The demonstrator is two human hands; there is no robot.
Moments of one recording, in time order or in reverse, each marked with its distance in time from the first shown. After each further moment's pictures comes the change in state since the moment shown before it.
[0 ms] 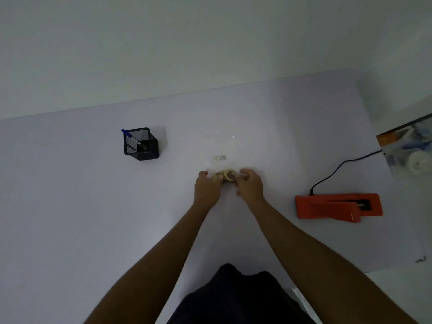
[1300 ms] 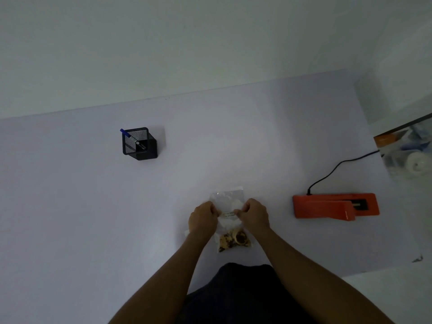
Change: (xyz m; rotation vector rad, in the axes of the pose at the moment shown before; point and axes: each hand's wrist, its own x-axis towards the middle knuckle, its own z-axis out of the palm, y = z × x) left_hand -0.040 -0.070 0.023 0.425 -0.045 0.072; right_hand -0.076 0.038 -0.030 -0.371 -0.079 0.016
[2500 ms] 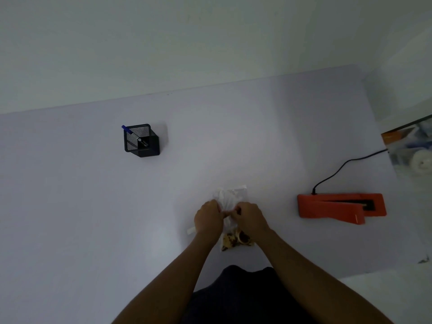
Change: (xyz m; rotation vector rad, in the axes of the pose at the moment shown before) left_hand -0.006 0.014 0.000 0.066 0.020 -0.014; right_hand 0.001 -0.006 0.014 -0.179 -0.180 -0.257
